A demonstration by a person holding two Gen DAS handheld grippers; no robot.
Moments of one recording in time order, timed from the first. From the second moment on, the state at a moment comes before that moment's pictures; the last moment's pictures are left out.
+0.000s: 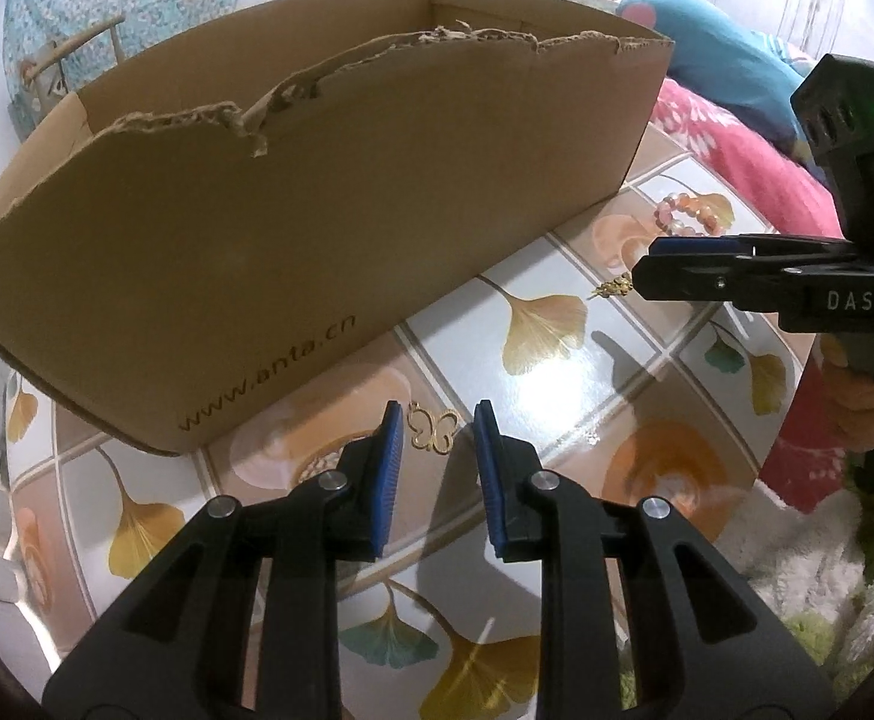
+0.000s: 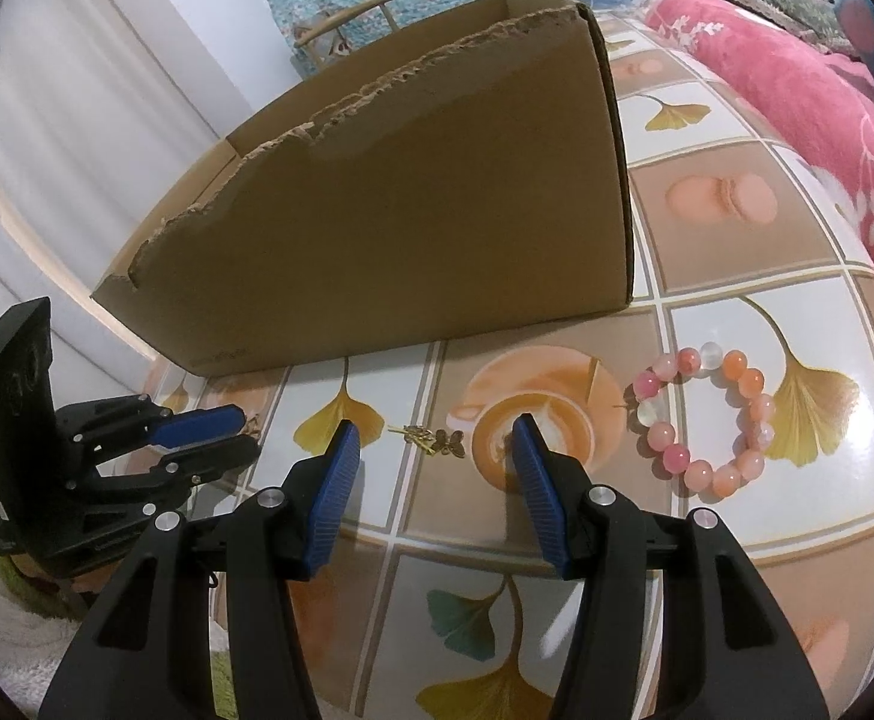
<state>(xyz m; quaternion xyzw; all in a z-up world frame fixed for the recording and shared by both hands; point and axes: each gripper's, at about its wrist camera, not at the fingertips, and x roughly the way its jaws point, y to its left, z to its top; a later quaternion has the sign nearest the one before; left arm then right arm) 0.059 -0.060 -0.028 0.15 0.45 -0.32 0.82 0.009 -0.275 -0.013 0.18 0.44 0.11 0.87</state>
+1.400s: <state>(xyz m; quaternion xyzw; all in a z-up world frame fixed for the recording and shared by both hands) 0.047 -0.056 -0.027 0.17 0.43 -0.32 0.83 -0.008 -0.255 0.000 0.08 0.43 0.12 0.89</state>
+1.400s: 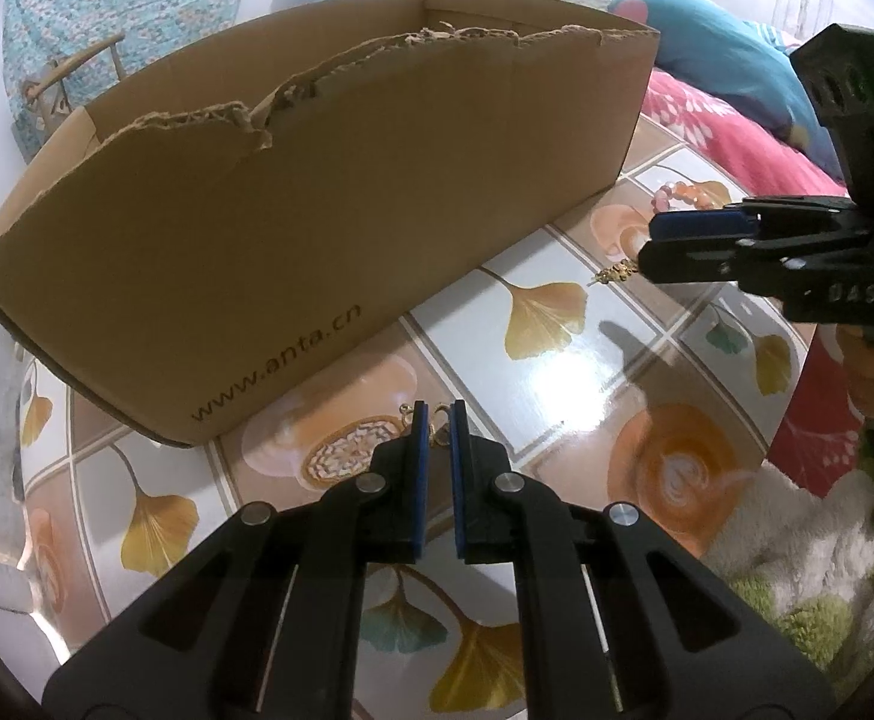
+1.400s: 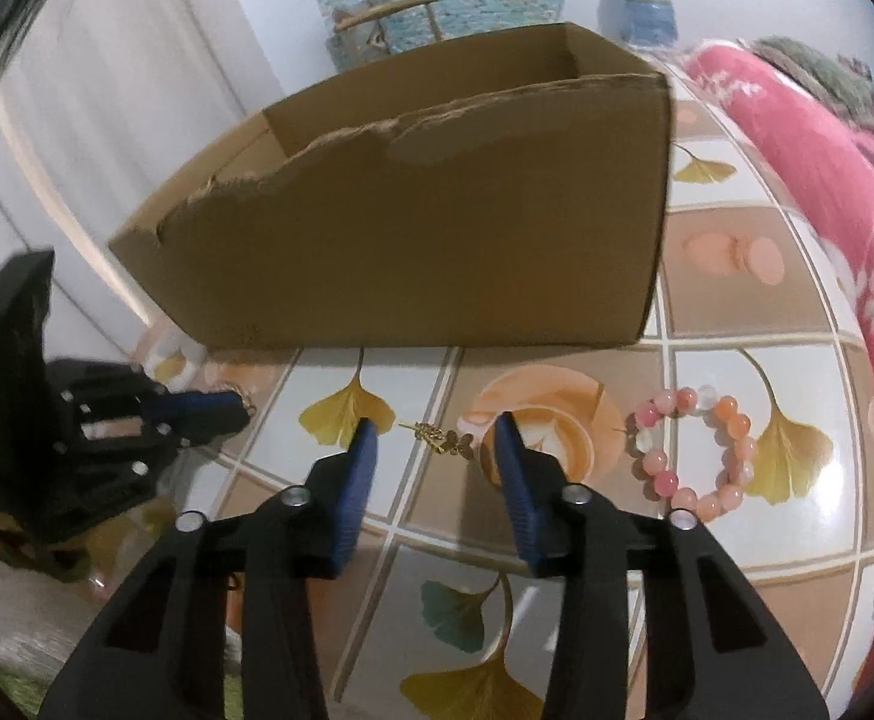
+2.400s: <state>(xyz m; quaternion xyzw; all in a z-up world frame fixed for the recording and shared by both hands) 0.046 -0.056 -0.028 0.17 0.43 -0.33 0.82 -0.014 -0.235 -0.010 0.00 0.47 0.21 0.86</state>
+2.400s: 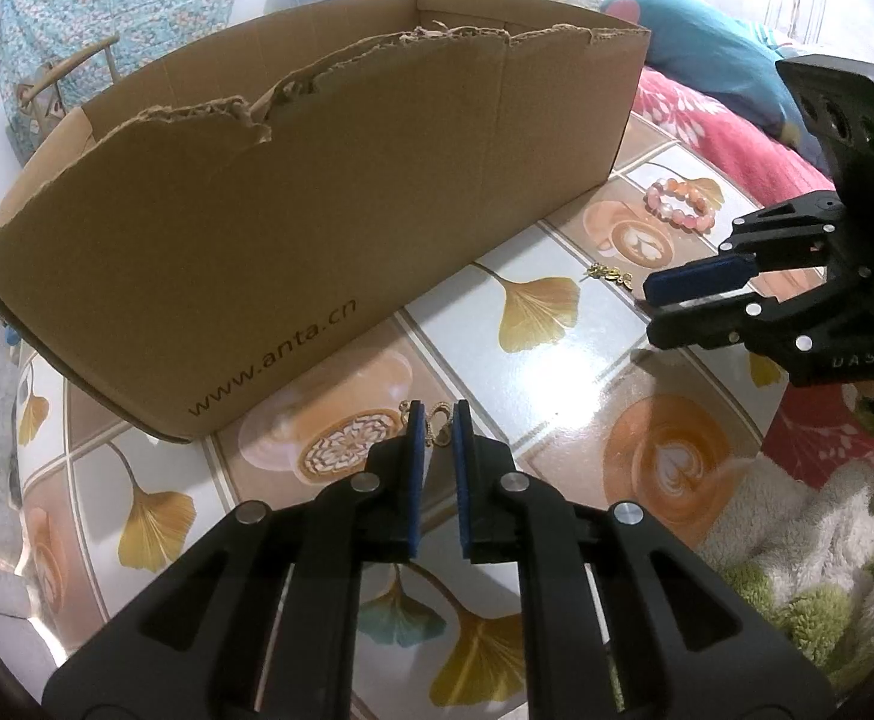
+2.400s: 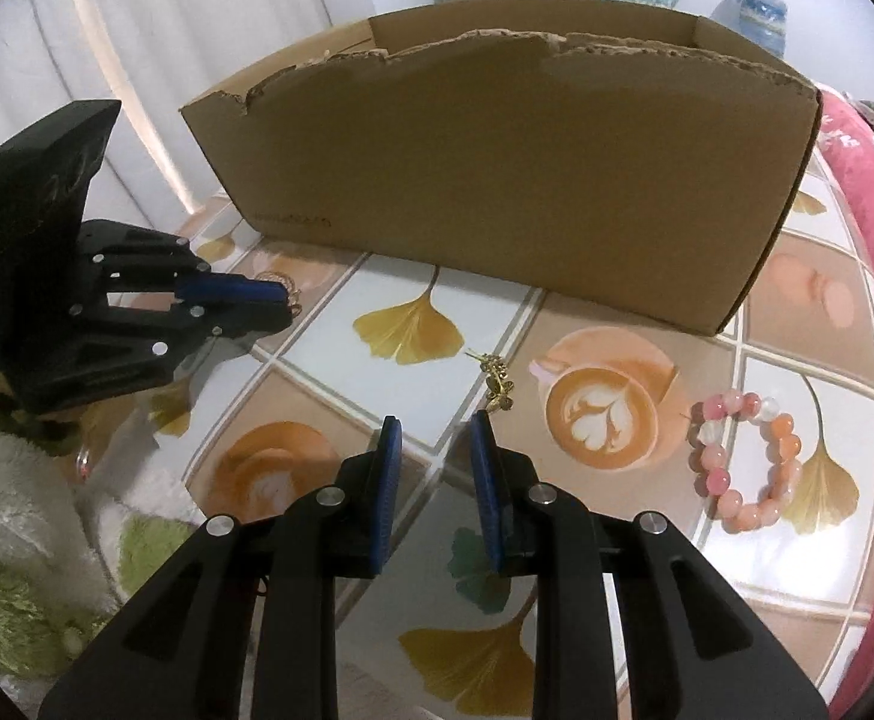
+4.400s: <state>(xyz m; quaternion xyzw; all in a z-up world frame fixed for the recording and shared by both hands) 0.043 -0.053 -0.019 0.17 0.42 -0.33 0.83 -0.018 -0.229 -0.009 0.02 0.45 0.12 0.89</state>
